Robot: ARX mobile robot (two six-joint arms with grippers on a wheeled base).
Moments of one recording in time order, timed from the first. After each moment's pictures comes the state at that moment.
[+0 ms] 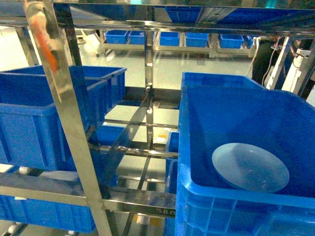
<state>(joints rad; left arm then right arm) 0.00 0.01 0.01 0.00 0.00 0.00 0.00 0.00 0.01 0.00 0.00 -0.01</state>
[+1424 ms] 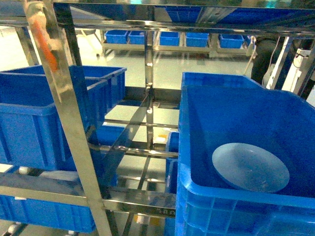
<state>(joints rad) 0.00 0.01 0.01 0.00 0.00 0.00 0.00 0.00 0.01 0.00 0.00 -0.01</state>
